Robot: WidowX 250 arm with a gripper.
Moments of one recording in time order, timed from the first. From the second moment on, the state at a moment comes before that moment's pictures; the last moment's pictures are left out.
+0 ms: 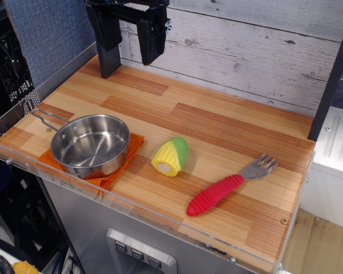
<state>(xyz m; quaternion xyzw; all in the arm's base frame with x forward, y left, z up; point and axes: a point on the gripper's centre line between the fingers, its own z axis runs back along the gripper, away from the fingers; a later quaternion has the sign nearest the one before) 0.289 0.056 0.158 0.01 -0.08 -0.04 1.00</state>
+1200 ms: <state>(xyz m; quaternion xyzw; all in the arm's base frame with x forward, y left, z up) 0.279 -0.040 0.125 -0.02 -0.11 -0.22 0.97</state>
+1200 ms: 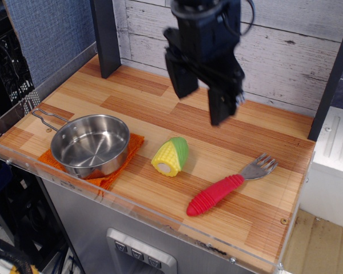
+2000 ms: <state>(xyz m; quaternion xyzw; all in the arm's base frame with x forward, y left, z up) 0.250 -0.062 0.047 -0.02 -0.05 -0.26 0.96</state>
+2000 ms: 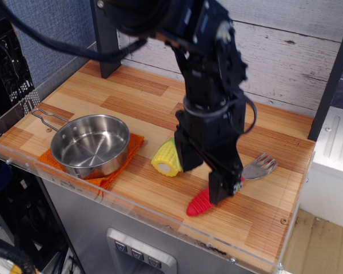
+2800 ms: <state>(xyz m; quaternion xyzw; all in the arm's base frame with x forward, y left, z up) 0.240 -0.059 0.005 0.02 -0.03 -0.26 0.96</state>
